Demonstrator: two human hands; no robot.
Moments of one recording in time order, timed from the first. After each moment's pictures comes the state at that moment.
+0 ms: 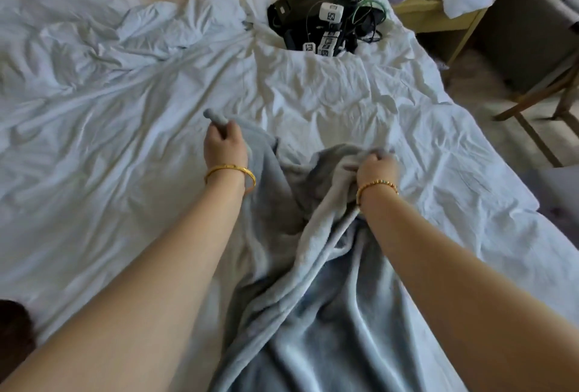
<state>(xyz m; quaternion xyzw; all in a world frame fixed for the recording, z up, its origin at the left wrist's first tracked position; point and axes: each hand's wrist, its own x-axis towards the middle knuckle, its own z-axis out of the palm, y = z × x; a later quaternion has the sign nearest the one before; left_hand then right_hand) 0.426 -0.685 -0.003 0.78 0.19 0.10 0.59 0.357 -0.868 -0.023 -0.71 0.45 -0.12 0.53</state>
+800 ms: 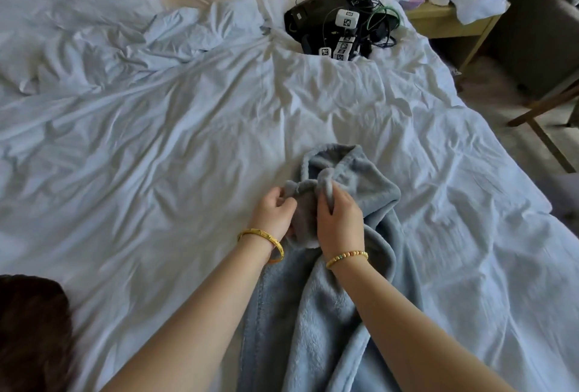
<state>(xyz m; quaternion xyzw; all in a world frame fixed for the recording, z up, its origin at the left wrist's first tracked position) 0.324 -0.671 -0.026 0.81 0.07 -0.19 0.54 0.288 -0.775 -0.050 -0.87 0.17 -0.13 0.44</state>
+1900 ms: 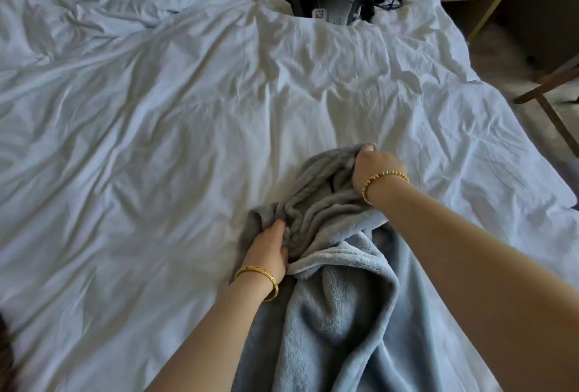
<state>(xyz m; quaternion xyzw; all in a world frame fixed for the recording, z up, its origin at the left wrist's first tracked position) 0.316 -0.675 -0.139 0.93 -0.10 -0.23 0.26 0.384 -0.880 -0.083 -0.97 0.18 0.15 0.00</state>
